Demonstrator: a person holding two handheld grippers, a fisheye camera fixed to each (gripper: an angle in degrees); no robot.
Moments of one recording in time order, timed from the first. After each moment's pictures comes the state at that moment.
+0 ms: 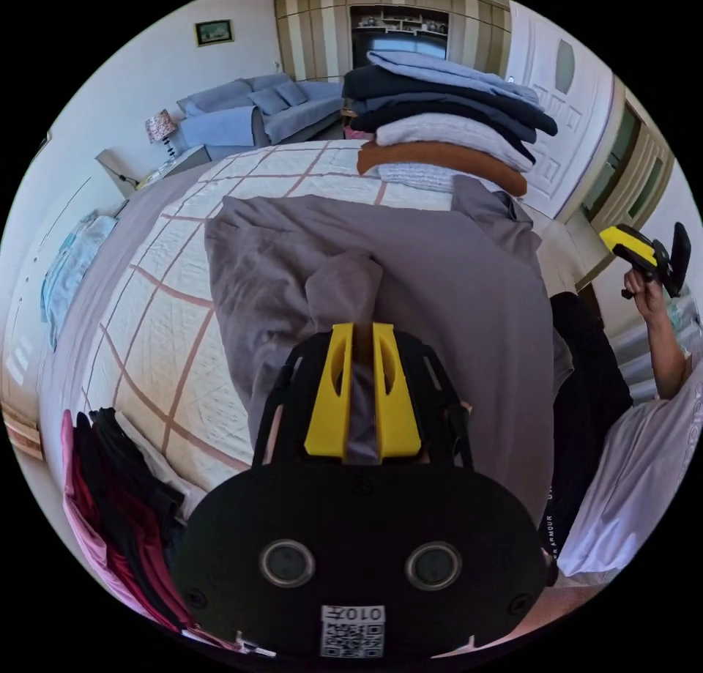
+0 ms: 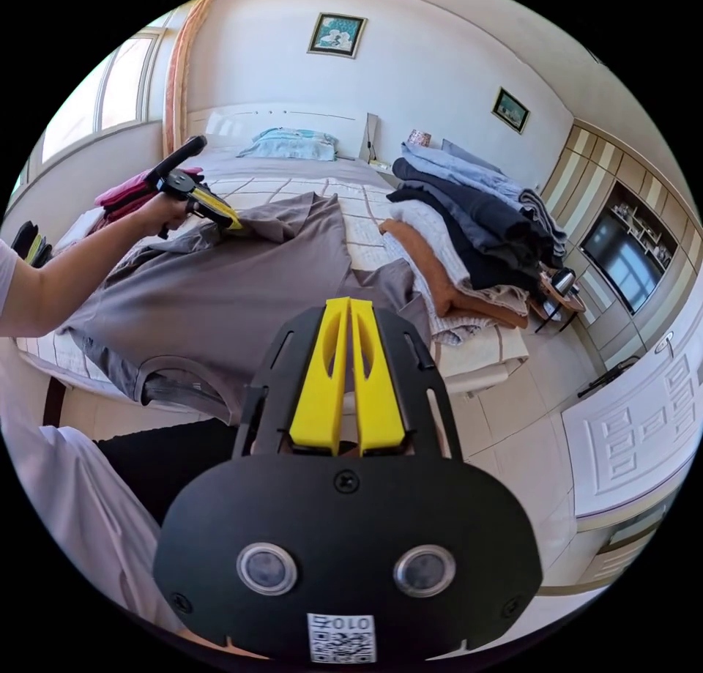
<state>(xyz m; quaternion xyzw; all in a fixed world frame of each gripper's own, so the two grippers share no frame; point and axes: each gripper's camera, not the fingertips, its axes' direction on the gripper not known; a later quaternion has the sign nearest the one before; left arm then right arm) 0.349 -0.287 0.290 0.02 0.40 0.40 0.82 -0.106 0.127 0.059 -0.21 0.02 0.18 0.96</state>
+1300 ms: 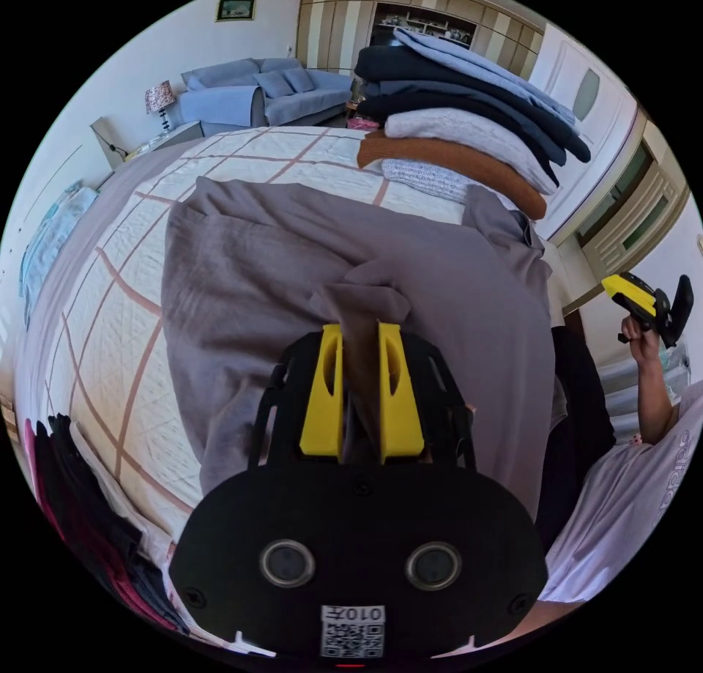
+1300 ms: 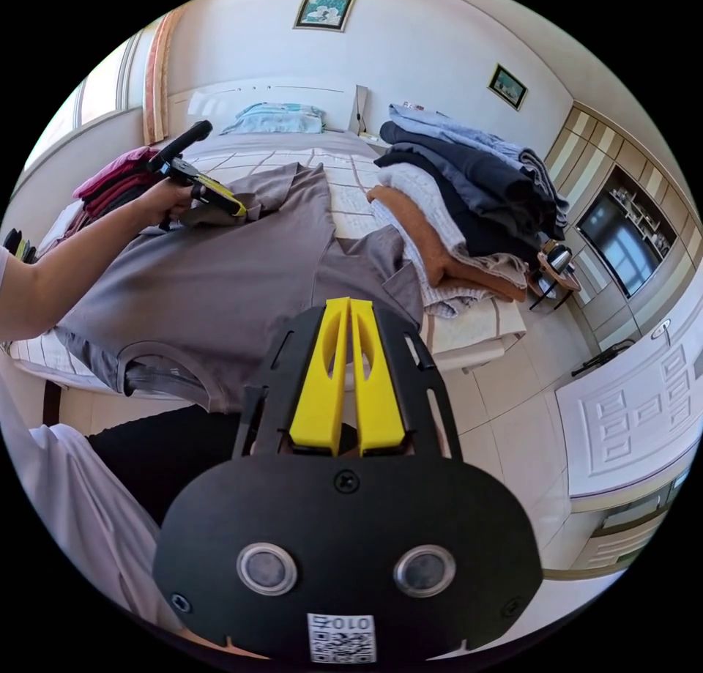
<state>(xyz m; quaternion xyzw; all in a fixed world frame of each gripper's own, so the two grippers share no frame) 0.387 -0.343 0.336 -0.02 0.42 0.35 0.84 -0.088 0.174 0.105 -0.26 0.02 0.19 0.95</state>
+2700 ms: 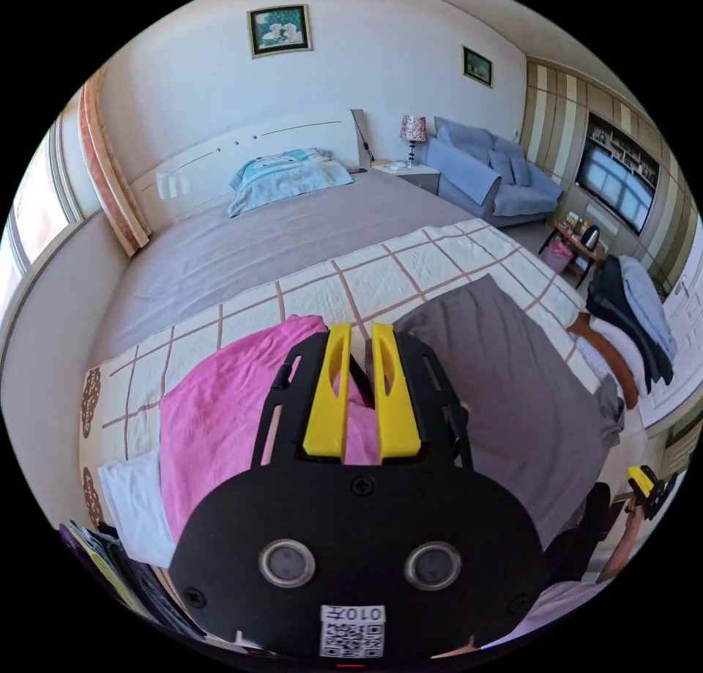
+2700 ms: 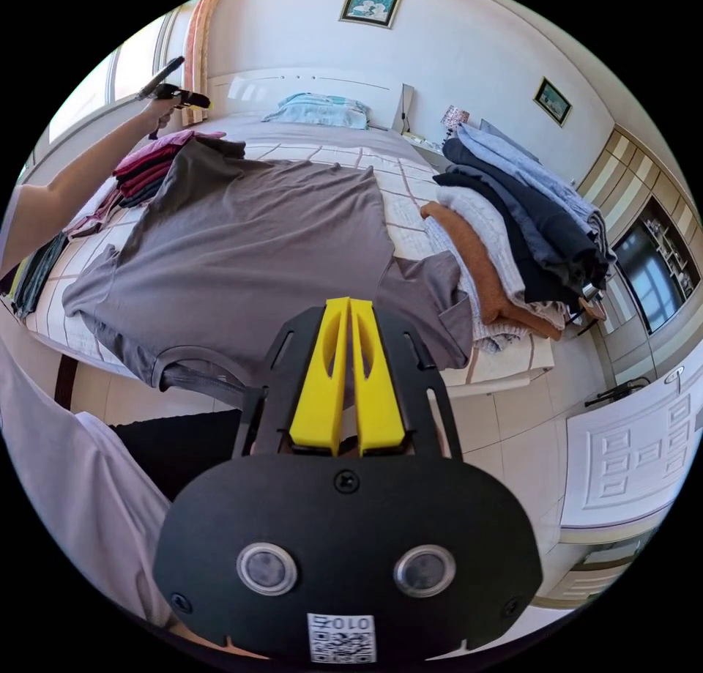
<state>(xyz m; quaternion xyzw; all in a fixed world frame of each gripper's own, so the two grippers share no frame) -0.072 -0.408 0.221 0.01 0.26 0.03 0.96 -0.108 0.149 0.129 -0.27 -0.04 0.14 0.95</state>
